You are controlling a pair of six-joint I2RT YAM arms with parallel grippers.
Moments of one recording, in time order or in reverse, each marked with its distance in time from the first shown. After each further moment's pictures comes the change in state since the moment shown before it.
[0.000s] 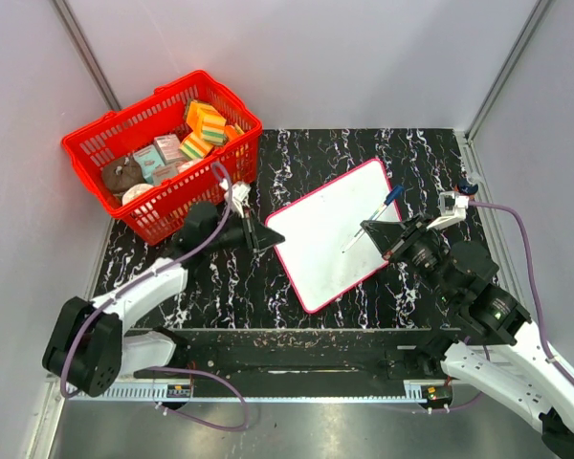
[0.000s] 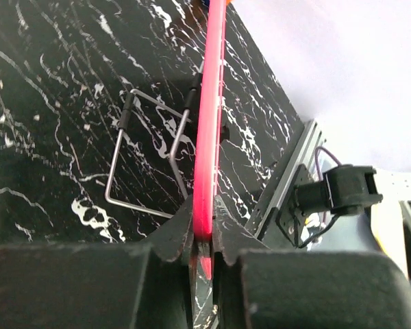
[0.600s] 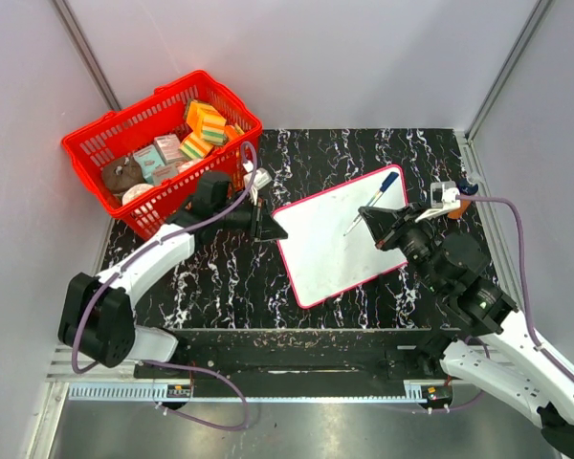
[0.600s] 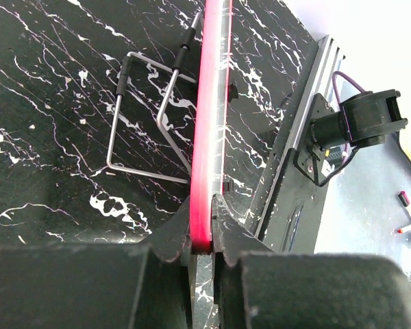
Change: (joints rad) left arm 0.013 0.166 0.373 -0.519 0.204 0.432; right arm 0.000 0.077 0.000 0.123 0.049 -0.227
